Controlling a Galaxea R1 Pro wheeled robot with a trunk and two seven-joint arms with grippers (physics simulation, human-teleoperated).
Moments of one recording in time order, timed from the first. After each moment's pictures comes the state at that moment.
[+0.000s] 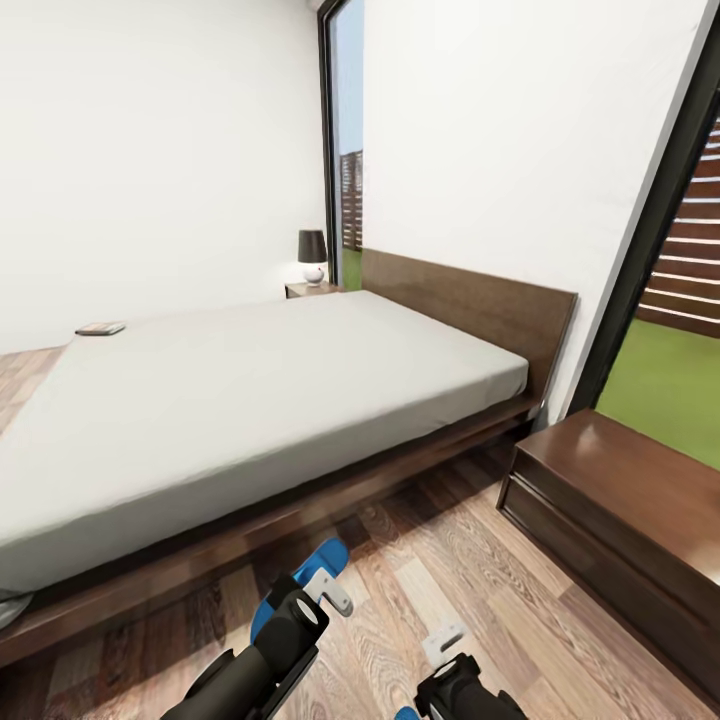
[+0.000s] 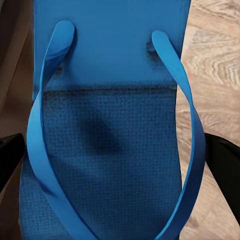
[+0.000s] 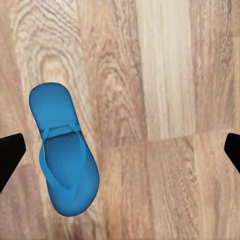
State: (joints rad) left arm -0.39 0.00 -0.71 -1.17 -0.04 0.95 0.25; right arm -0.50 0.13 0.44 -0.30 0.01 0.38 -0.21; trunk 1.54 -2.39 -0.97
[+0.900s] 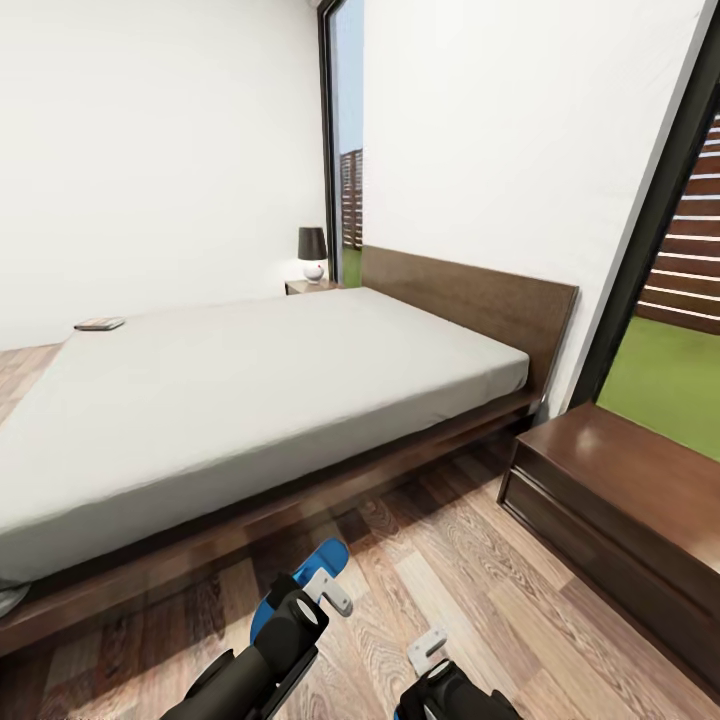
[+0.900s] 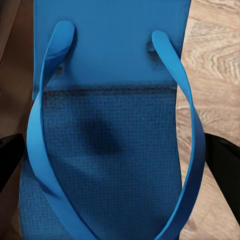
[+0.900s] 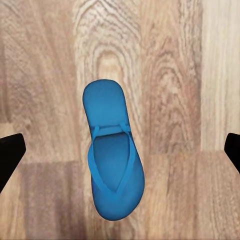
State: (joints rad) left arm -0.39 0.00 -0.71 -1.17 -0.04 0.95 0.25; right arm -0.50 0.14 0.46 -0.30 0.01 0.38 -0.06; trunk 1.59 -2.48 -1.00
